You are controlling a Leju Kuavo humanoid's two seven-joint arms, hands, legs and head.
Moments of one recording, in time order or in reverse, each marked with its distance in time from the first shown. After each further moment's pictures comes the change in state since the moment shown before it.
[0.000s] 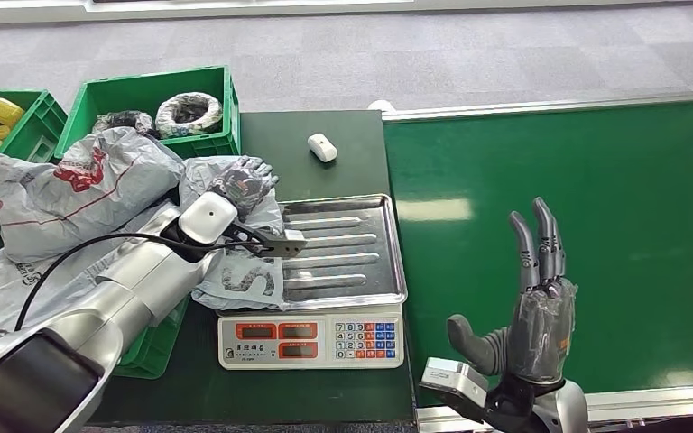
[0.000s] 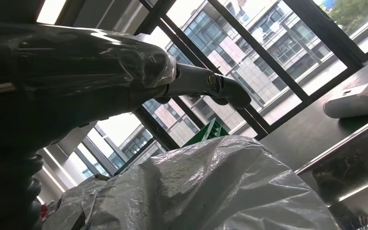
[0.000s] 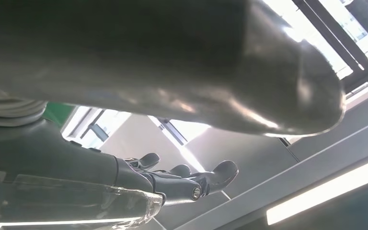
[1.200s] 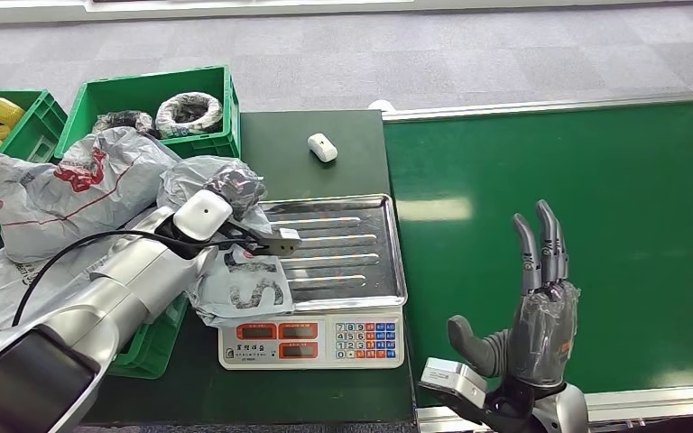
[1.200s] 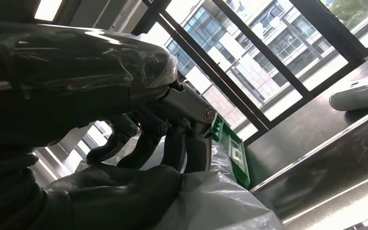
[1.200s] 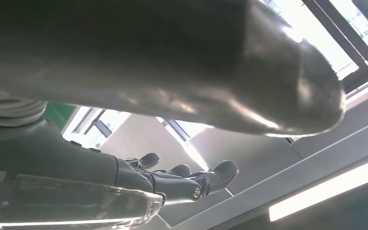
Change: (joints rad) left arm -0.019 0.013 -0.024 0.021 0.031 0.012 -0.001; right arm 0.013 0.016 -0.008 -0.005 0.022 -0.007 0.002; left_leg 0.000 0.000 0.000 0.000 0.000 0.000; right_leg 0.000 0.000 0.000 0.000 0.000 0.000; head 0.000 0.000
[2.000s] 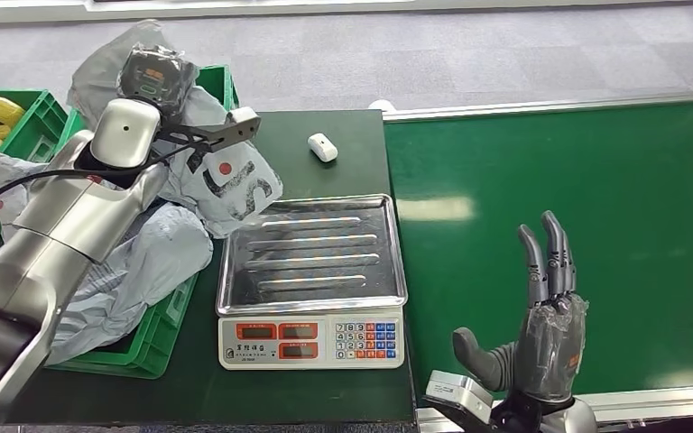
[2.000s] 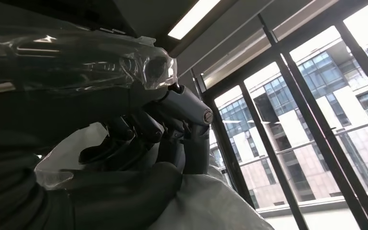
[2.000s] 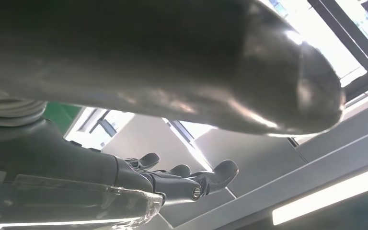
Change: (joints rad) left arm -0.137 0.118 0.220 -0.220 -0.044 0.073 0.182; right arm 0.058 0.002 -0.006 -0.046 0.020 0.015 0.009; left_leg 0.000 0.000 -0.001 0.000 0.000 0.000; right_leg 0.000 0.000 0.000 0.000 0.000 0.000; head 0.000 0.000
